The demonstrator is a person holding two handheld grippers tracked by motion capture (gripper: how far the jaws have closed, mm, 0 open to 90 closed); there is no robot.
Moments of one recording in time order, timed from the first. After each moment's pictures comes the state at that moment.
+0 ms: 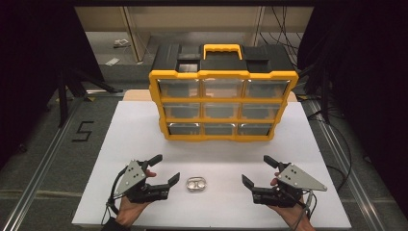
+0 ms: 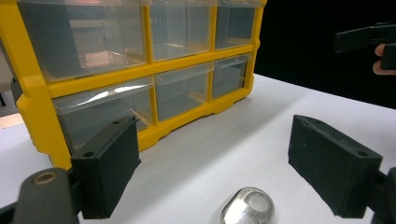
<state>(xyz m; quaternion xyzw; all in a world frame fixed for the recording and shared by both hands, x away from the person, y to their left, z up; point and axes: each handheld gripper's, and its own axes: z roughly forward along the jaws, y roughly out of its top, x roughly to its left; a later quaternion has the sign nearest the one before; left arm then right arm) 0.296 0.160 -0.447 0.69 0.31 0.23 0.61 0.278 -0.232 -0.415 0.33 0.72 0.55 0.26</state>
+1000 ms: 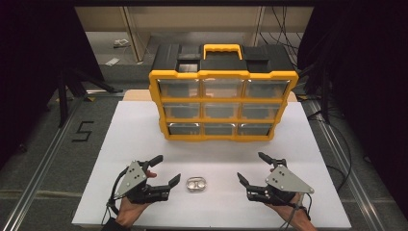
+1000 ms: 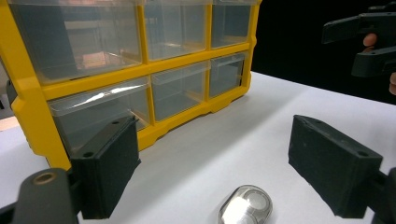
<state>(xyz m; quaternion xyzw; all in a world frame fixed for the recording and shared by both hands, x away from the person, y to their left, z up) 0.294 0.158 -0.447 0.70 0.30 0.23 0.61 0.282 -0.216 -0.415 0.27 0.75 0.50 0.34</state>
